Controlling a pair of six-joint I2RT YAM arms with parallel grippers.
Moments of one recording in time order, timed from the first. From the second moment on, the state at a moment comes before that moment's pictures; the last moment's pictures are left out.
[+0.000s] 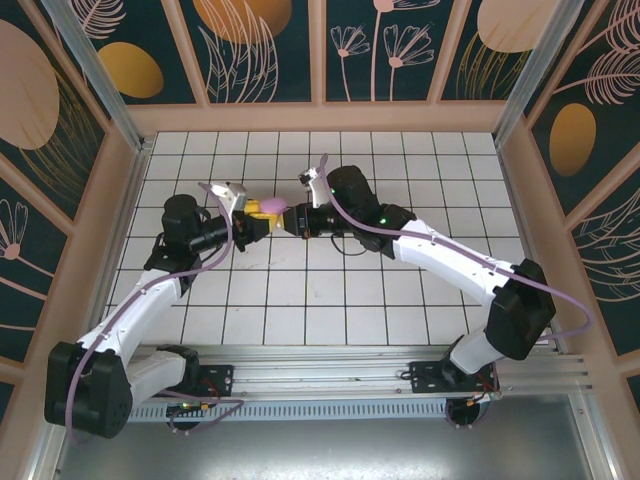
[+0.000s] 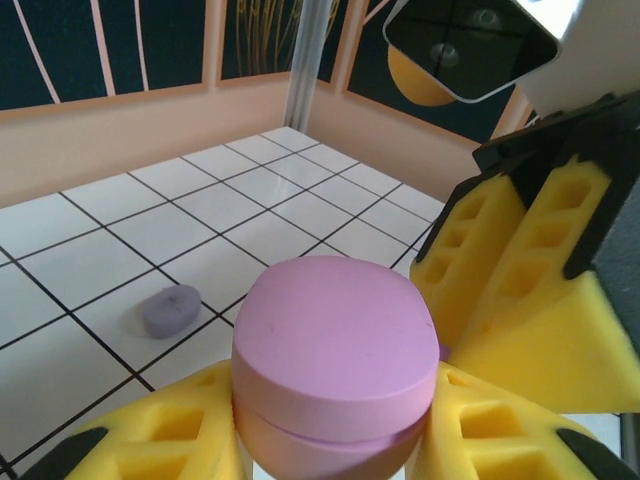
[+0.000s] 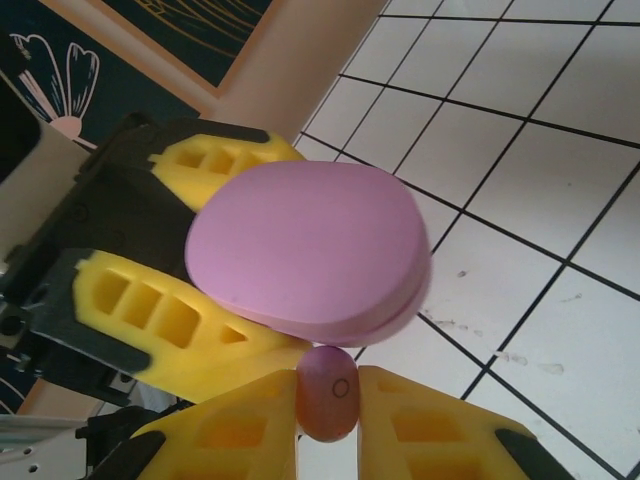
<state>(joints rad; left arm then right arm) -0.25 1.11 0.66 0.24 0.78 -0.08 0.83 1.52 1.26 -0.21 -0.39 0.56</state>
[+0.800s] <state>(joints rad) -0.28 1.12 0.66 0.20 0.78 0.03 0.76 1.54 1.33 -0.26 -0.42 0.55</state>
